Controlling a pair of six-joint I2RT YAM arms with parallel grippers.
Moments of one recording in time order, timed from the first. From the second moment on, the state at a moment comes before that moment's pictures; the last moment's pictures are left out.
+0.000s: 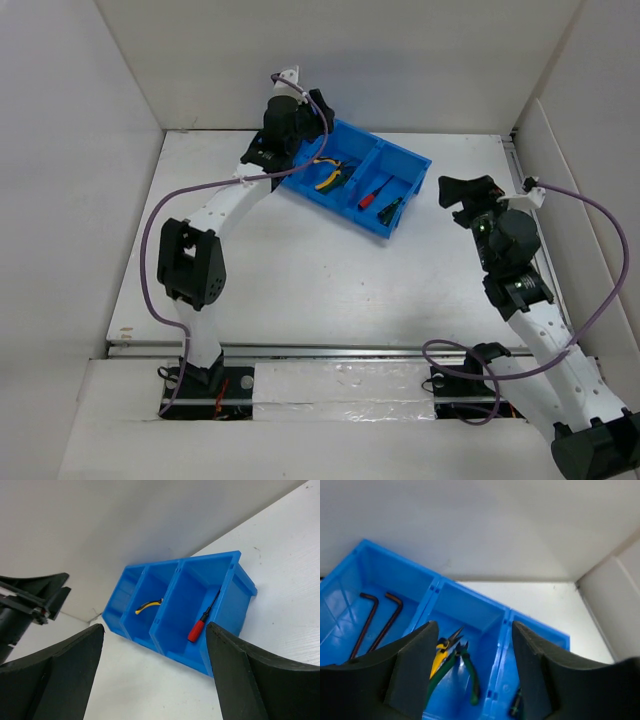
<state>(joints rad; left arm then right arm) -0.48 1.87 1.70 0.09 -0.14 -0.45 0.27 0.79 0.72 0.08 0.26 0.76</state>
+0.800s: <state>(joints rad) -0.43 2.23 2.02 -0.22 0.26 -0.22 0.27 0.72 0.72 0.08 0.23 0.76</state>
